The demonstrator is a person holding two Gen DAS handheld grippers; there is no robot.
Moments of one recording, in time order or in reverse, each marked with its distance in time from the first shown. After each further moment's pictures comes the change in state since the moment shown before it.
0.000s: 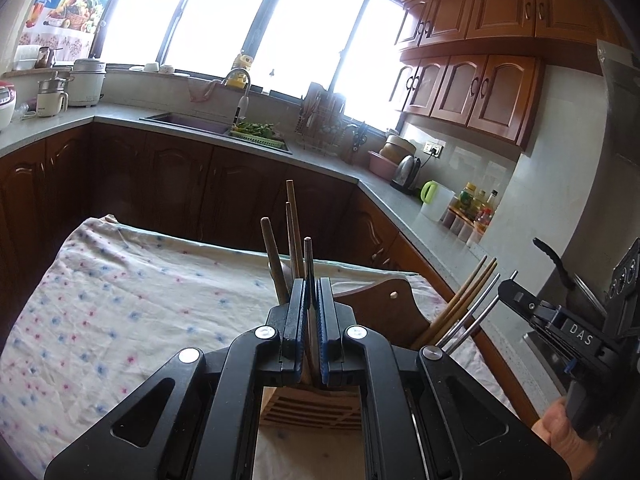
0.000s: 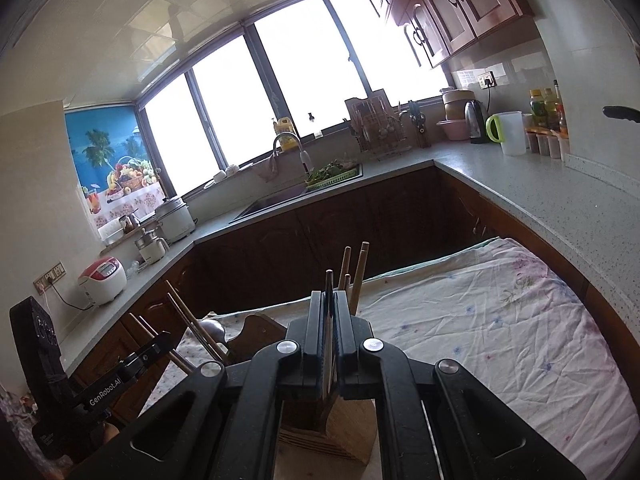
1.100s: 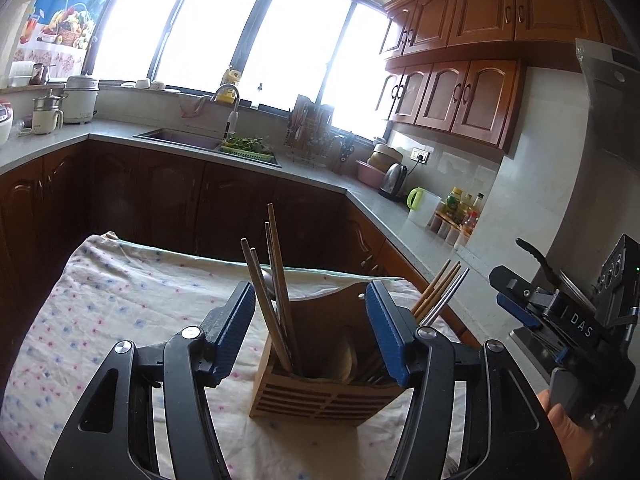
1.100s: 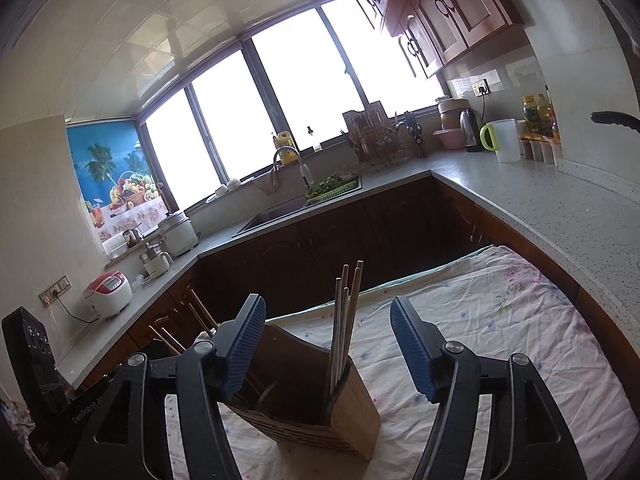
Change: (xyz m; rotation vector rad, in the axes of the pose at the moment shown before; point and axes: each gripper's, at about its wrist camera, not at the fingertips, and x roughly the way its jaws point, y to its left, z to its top) left arm -0.038 -0.014 0.005 0.034 -0.043 -0.025; right arm -0.028 -0.001 0.003 0.027 -0.049 0.010
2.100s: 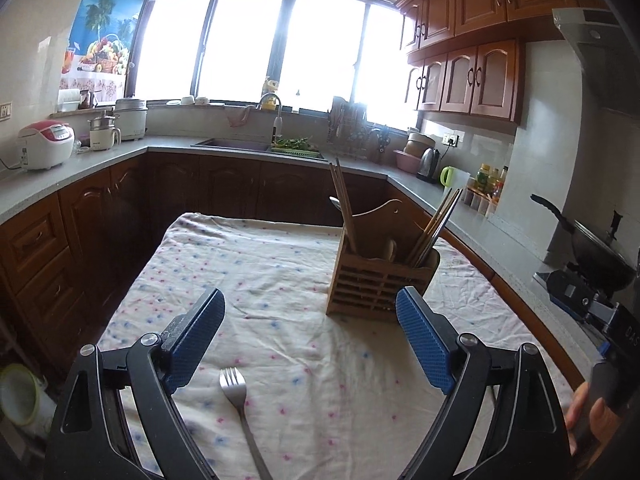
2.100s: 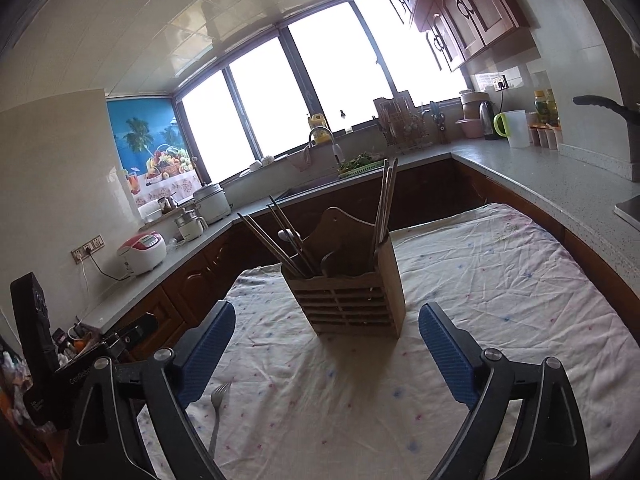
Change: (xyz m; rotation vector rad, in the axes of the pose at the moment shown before) left arm -0.159 0.012 -0.081 0.097 -0.017 0.201; right arm -0.132 0.036 -0.091 -0.089 0.022 0.089
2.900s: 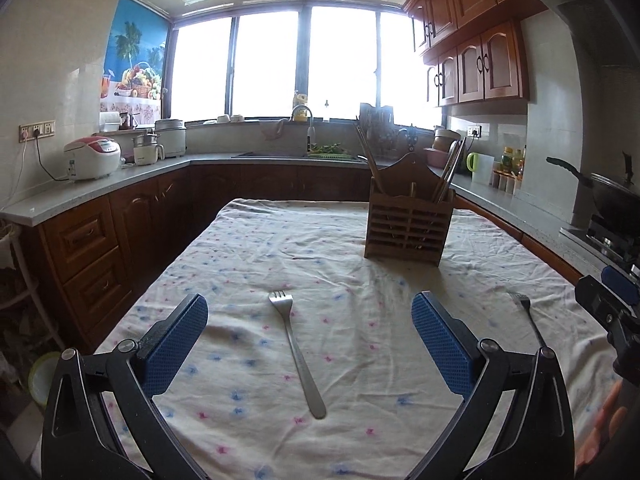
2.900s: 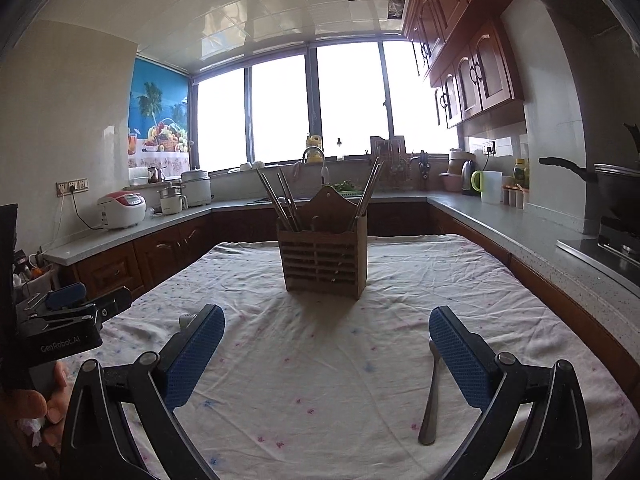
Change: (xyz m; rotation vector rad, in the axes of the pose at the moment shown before) left arm -0.062 -0.008 -0.119 0.064 -0.064 0.161; right arm -0.064 0.029 -0.112 -0.234 -0.100 -0.148
